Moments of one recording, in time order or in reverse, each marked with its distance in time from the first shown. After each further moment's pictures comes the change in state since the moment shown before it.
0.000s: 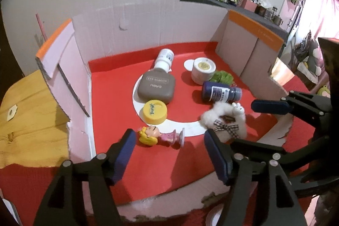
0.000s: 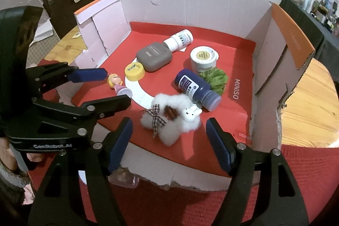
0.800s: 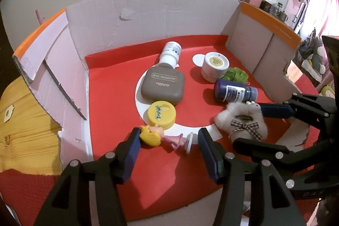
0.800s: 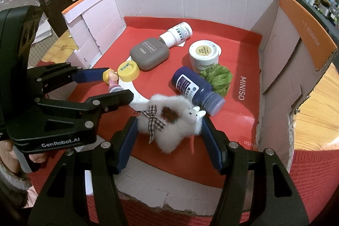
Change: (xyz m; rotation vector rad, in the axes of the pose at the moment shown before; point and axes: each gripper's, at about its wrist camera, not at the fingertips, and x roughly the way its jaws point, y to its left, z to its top) left arm 0.027 0.008 0.007 -0.002 0.053 0.022; right arm 0.016 -0.008 0.003 0.024 0.046 0.024
